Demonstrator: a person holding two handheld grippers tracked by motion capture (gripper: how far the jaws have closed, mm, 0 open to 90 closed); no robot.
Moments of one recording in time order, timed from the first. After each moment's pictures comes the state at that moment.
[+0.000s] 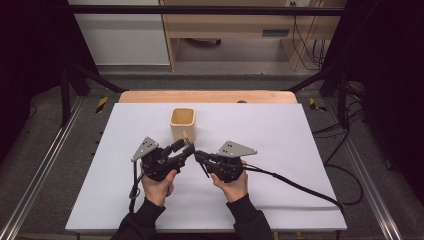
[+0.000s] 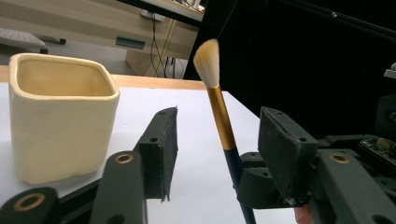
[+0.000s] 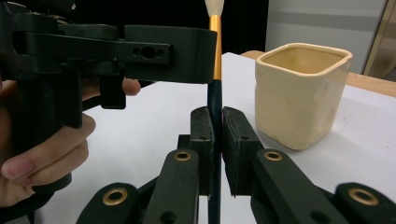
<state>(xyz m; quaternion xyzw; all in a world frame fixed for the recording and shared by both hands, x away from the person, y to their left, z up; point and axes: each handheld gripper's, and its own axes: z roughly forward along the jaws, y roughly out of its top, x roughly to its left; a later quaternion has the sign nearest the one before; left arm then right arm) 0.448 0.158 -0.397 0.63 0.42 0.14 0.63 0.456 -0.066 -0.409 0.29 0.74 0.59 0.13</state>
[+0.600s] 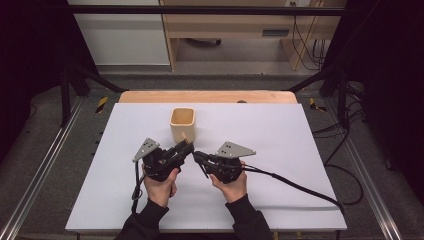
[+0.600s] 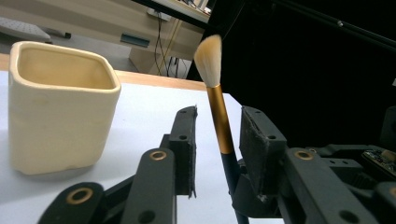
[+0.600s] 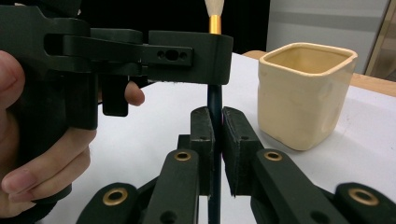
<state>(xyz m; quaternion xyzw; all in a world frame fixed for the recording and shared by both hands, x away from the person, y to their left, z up) 0.448 0.155 -0.400 0.62 0.45 0.13 0.63 0.456 -0.064 -0.410 0.28 0.74 0.59 0.13</state>
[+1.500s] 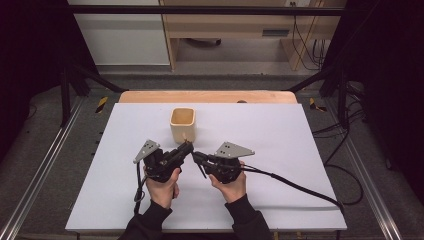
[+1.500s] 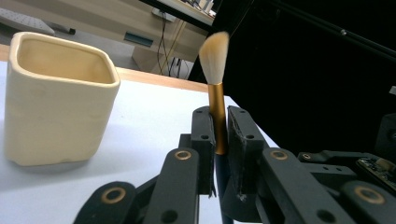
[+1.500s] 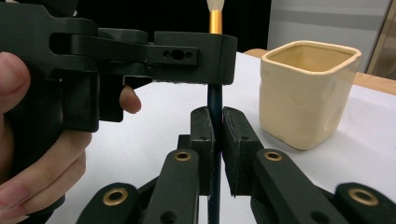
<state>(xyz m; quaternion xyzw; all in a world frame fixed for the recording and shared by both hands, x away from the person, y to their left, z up) 0.443 0.150 -0.400 0.60 0.46 0.12 0.64 0.455 -0.062 -0.410 0.28 0.75 0.59 0.13</state>
